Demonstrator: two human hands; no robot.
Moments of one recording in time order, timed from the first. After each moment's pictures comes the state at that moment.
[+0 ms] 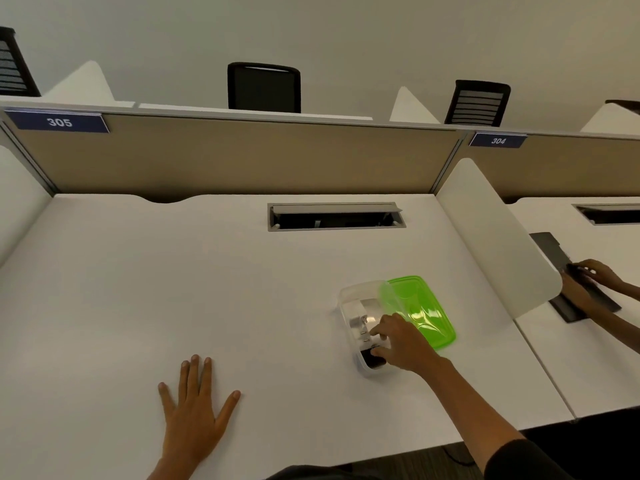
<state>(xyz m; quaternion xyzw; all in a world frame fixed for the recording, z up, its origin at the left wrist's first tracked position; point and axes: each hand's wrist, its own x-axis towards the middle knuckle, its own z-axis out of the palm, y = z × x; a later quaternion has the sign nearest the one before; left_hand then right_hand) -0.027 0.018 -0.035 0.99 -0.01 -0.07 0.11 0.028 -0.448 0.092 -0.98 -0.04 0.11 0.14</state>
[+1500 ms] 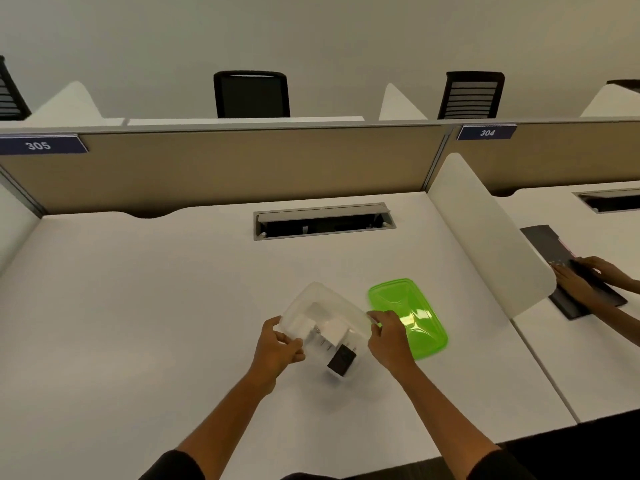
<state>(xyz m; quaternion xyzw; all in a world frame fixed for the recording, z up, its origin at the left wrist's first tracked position) 0.071 -0.181 0.080 0.72 0.14 -0.21 0.65 0.042 -0.443 0.076 -0.90 0.19 -0.04 0.40</state>
